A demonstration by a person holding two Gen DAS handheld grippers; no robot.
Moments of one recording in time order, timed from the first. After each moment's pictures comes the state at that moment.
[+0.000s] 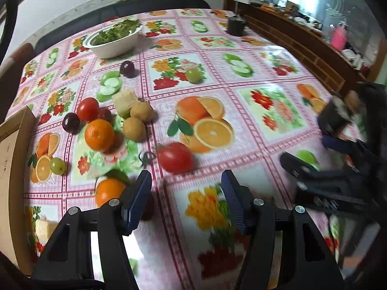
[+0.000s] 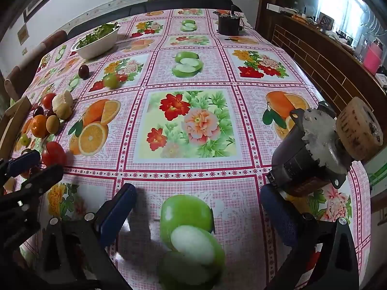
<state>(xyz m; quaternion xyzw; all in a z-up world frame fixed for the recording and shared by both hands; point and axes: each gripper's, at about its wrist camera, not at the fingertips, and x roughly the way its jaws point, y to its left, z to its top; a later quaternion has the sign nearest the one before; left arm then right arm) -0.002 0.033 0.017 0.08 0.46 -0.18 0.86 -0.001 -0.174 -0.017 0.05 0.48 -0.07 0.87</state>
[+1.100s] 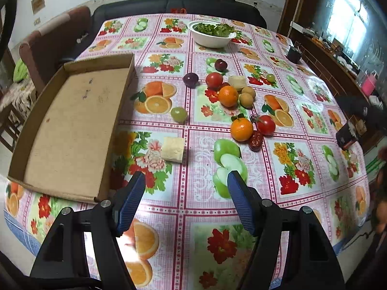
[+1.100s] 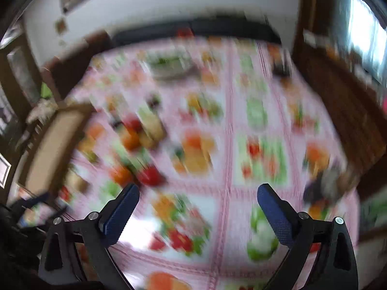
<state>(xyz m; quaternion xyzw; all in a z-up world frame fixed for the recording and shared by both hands) -0.066 0.182 0.047 -0.02 0.47 -0.05 0.88 -0.032 -0.080 0.110 0.03 0.40 0.05 0.91</state>
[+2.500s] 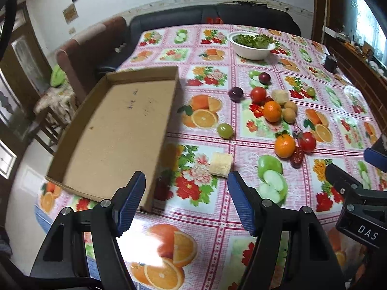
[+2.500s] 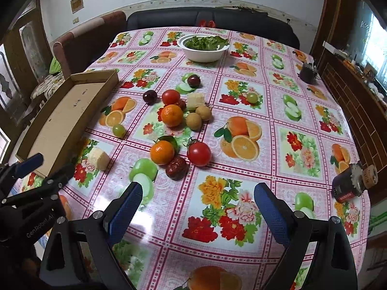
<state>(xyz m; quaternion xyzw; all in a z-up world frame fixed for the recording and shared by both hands) -0.063 0.187 0.058 0.04 0.44 0.08 0.89 -0.035 -0.014 0.063 -0.02 0.46 0.05 0.89</state>
